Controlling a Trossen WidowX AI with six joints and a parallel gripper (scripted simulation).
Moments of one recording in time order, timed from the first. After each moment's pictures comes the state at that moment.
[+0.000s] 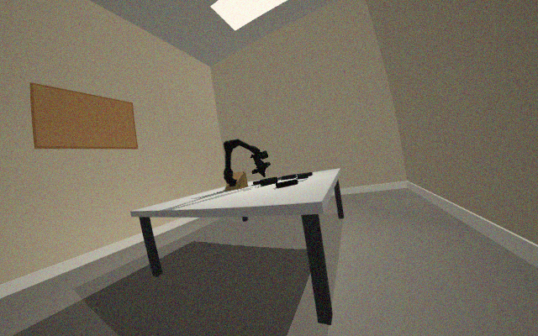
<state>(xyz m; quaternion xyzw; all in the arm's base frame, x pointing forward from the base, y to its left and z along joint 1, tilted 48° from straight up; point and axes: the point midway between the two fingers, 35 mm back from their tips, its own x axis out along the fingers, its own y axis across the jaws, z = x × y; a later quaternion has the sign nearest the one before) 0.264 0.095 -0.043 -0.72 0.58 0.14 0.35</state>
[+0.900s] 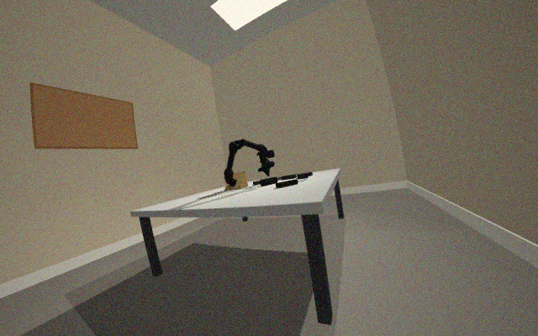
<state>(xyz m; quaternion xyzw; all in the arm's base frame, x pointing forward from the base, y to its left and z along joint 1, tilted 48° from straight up) 0.312 0.091 -0.033 -0.65 0.63 0.02 0.42</state>
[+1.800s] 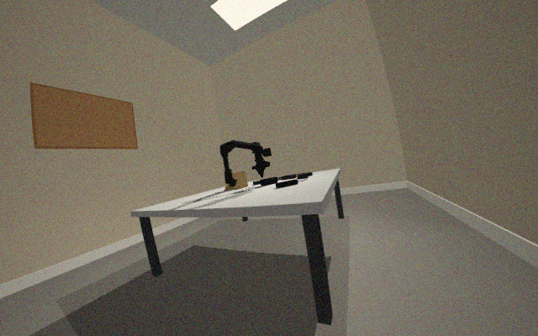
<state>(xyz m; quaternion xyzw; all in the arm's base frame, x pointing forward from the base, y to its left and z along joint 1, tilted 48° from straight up) 0.304 0.031 0.039 -0.56 0.70 0.06 0.43</state>
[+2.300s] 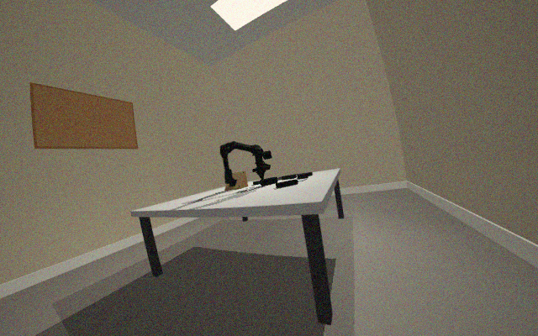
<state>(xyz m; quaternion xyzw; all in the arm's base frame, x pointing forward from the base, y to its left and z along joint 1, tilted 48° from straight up) 0.303 0.015 0.025 -0.56 0.70 0.06 0.43</state>
